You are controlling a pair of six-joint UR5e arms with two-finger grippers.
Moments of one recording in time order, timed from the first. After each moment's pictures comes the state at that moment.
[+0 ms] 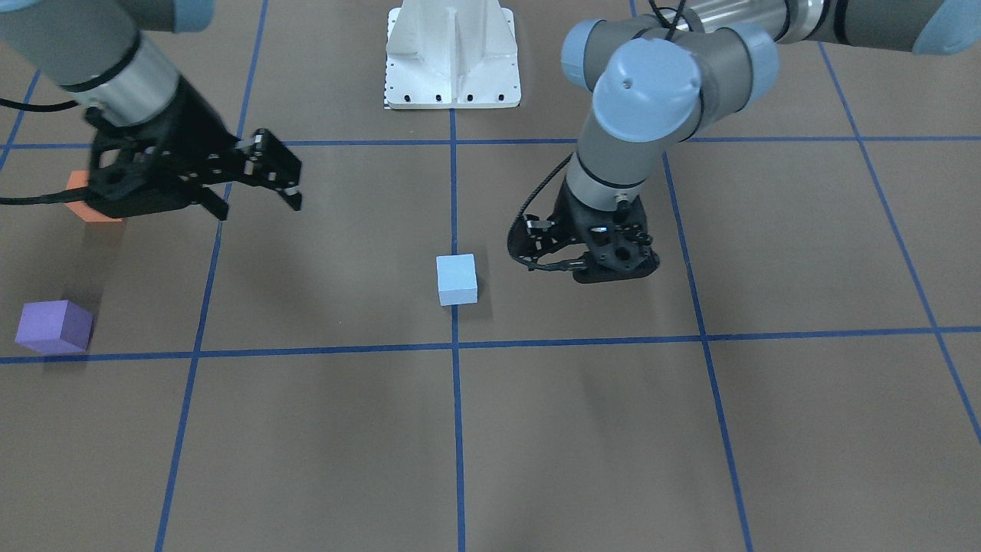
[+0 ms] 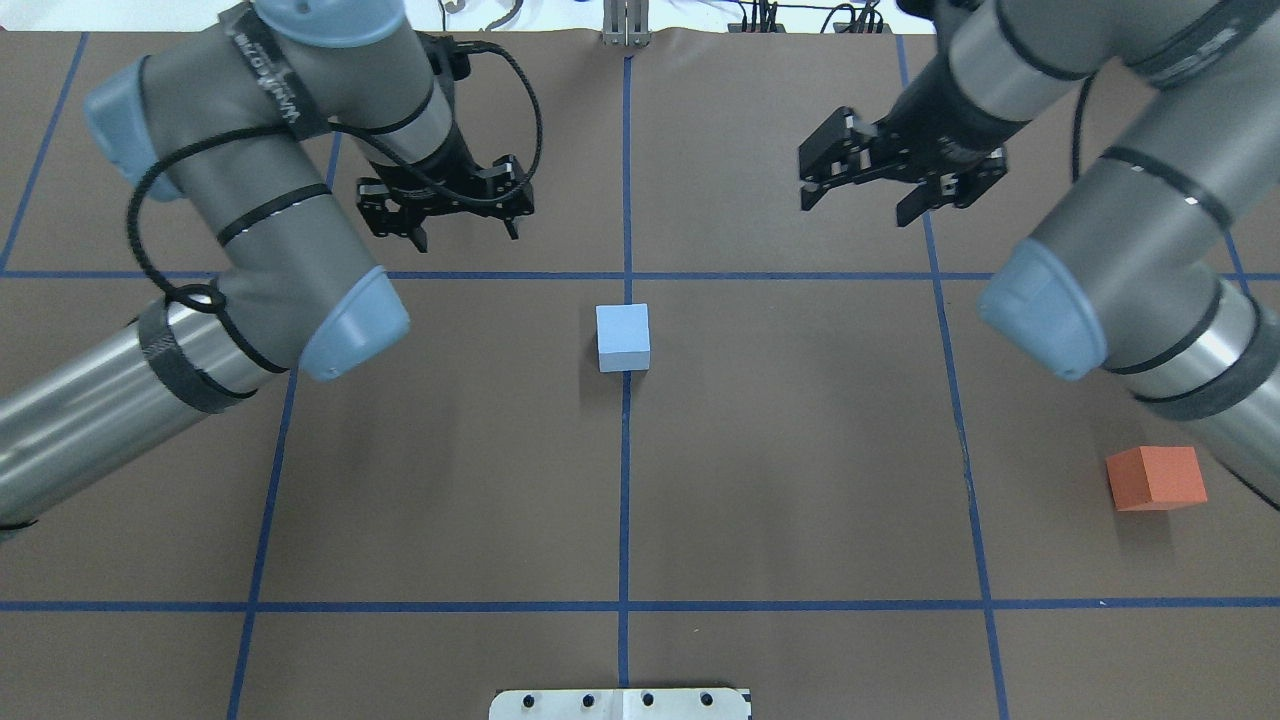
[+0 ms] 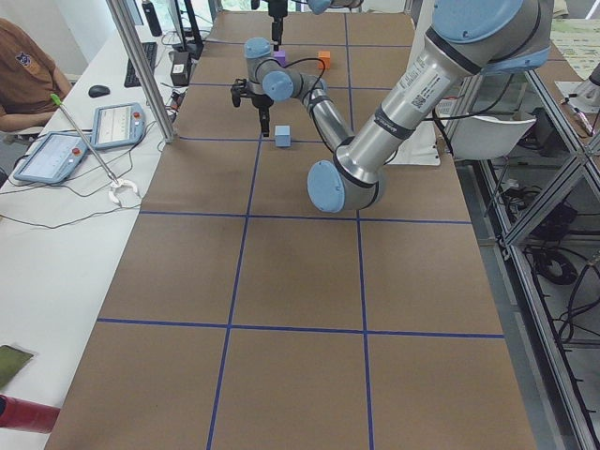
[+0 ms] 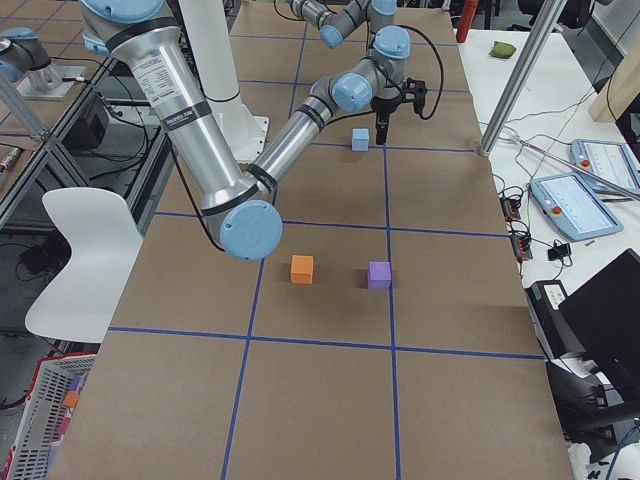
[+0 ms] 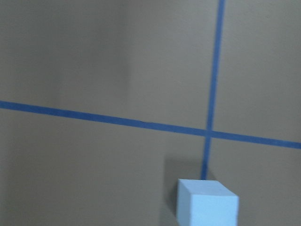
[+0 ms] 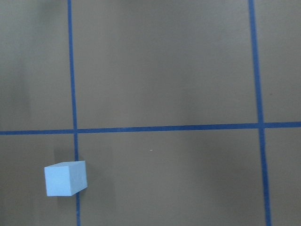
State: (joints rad) left arm -0.82 -2.29 -1.66 -1.48 -2.12 -1.09; right arm 0.88 -0.96 1.90 -1.69 2.23 1.04
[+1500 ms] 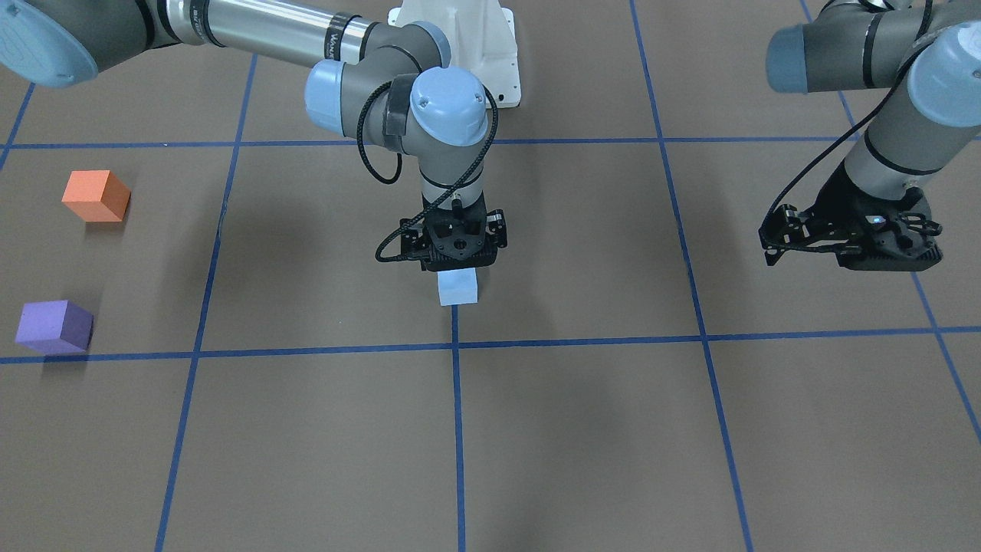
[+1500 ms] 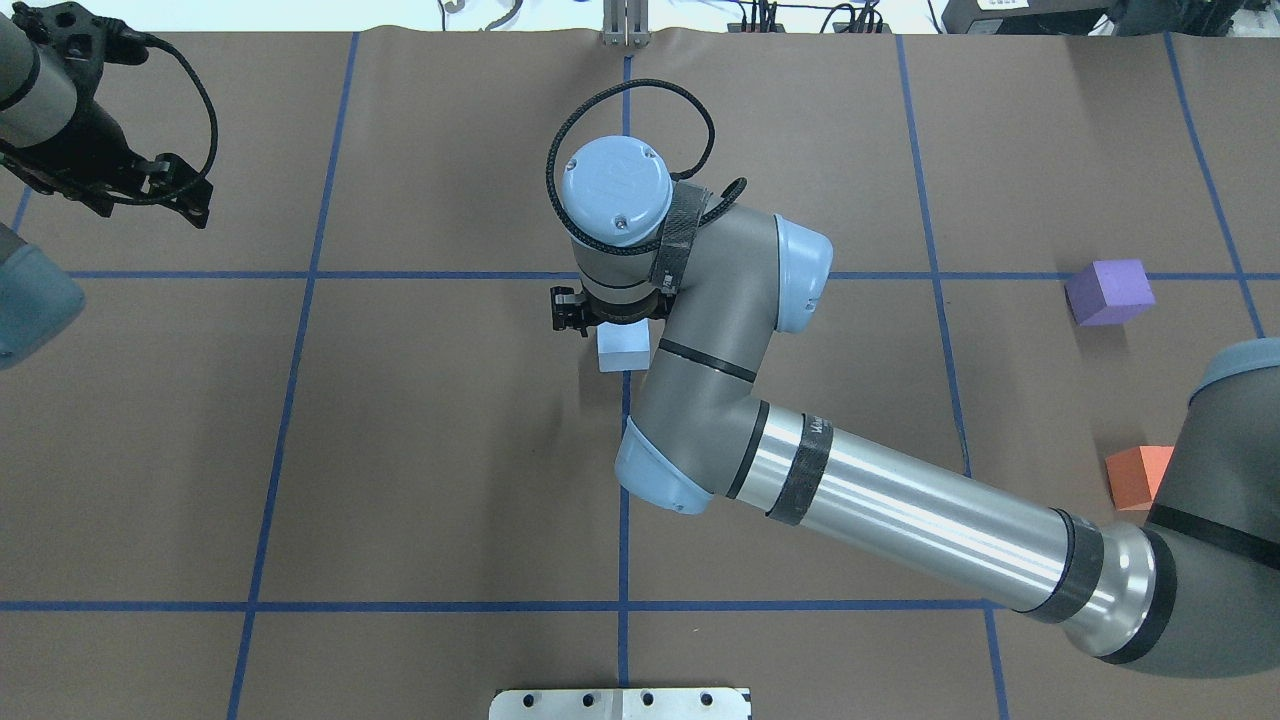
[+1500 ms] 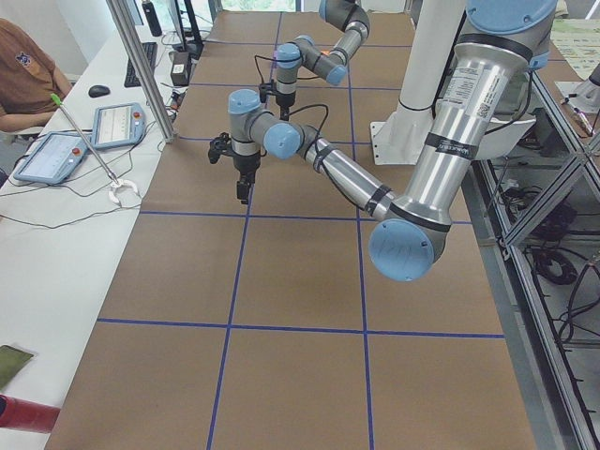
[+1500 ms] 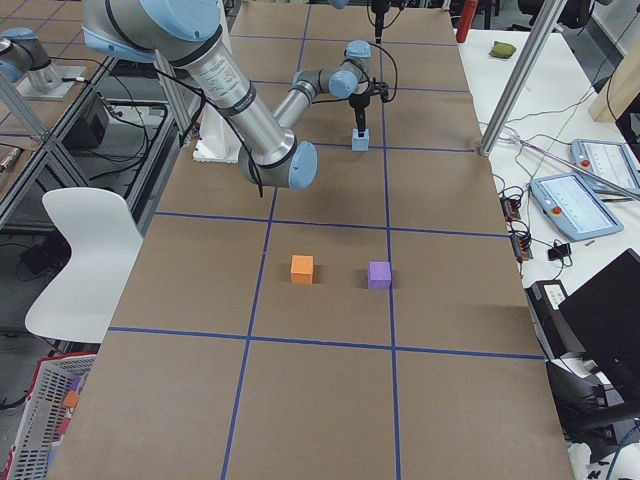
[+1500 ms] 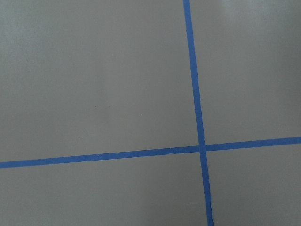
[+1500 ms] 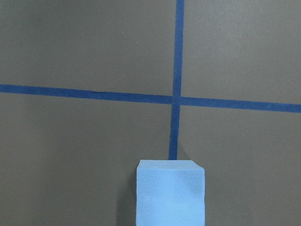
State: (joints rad) left arm -1.06 -1.91 -1.83 -1.47 -2.12 -0.60; right arm 0.54 -0.65 1.37 -1.56 1.83 1.08
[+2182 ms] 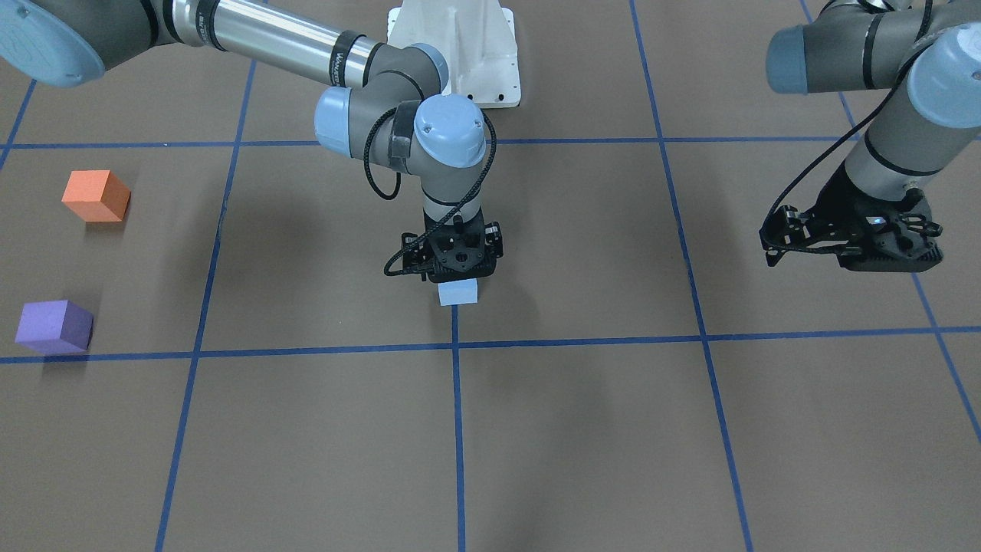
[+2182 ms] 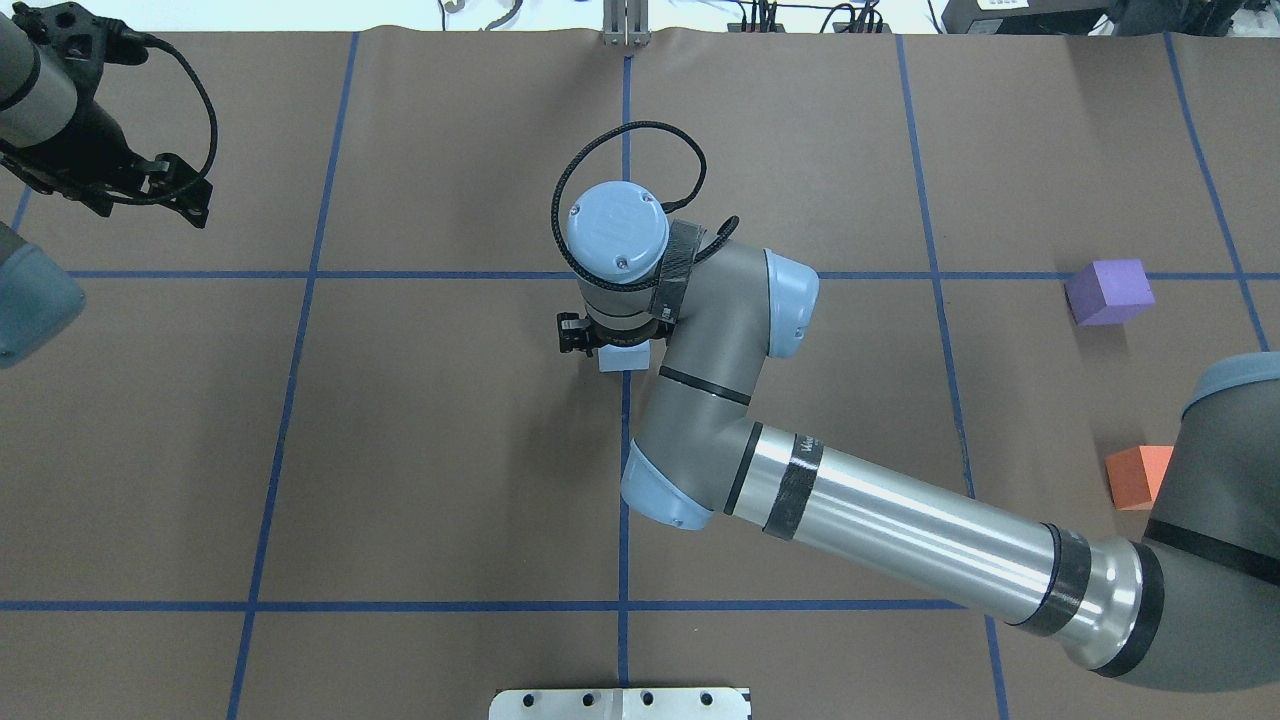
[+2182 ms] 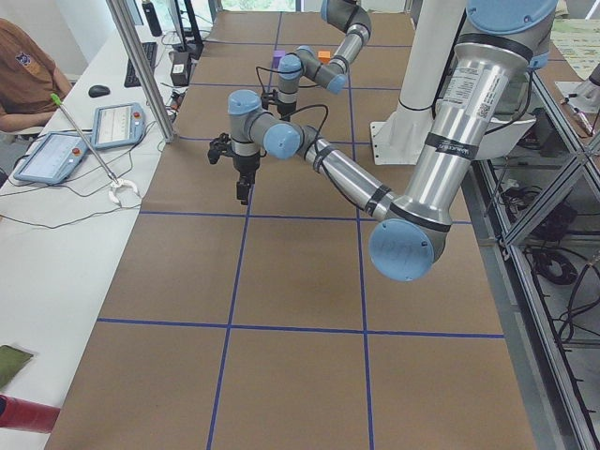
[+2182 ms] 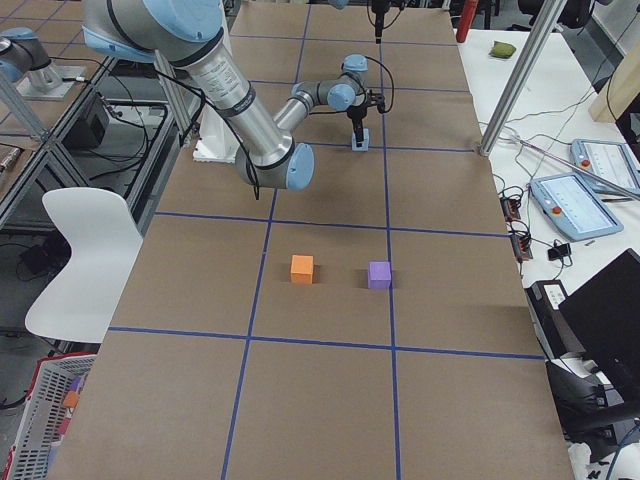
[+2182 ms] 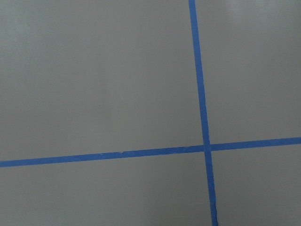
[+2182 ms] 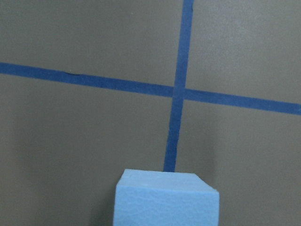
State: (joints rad) left arm -1.06 -1.91 -1.83 -1.47 -2.11 -0.60; right arm 0.51 -0.66 1.30 -1.49 1.80 1.07
